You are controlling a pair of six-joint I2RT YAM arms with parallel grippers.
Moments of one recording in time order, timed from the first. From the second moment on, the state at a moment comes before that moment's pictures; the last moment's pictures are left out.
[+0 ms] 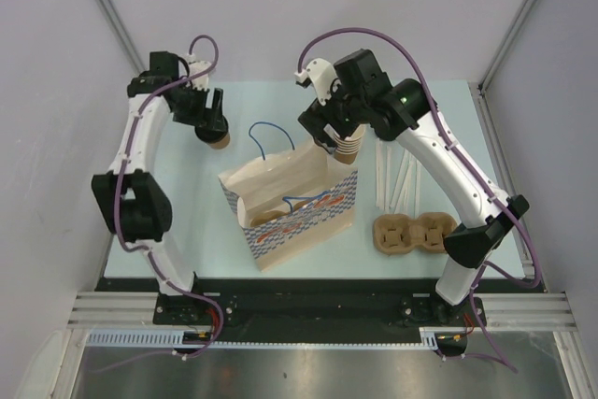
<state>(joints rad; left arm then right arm) 0.05 1.87 1.84 -0.99 0.34 0.24 0.71 1.74 2.13 -1.11 -0.05 -0.28</state>
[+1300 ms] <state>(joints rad) 0.12 1.72 1.89 -1.12 0.46 0.40 0.68 1.84 2.27 -1.03 -0.29 -0.43</state>
